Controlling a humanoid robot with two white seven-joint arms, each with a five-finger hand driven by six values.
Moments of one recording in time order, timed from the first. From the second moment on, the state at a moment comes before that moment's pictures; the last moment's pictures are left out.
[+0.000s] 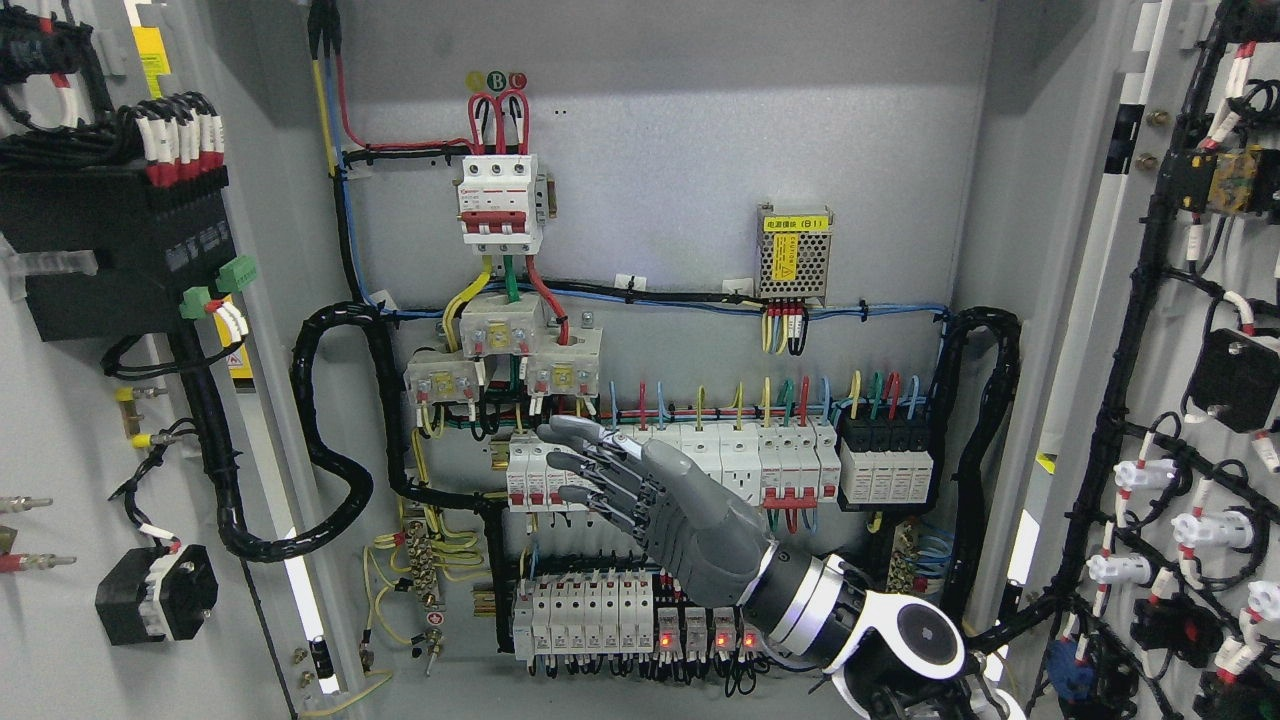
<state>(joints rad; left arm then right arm) 0.09 0.06 -0.13 -0.05 0.28 -0.13 -0.26 -0.66 0.04 0.27 -1.55 -0.40 0.25 0.68</state>
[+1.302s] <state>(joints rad) 0.09 0.06 -0.13 -0.04 0.28 -0.14 -0.26 -0.49 0.12 0.65 -1.64 -0.41 0.27 0.68</state>
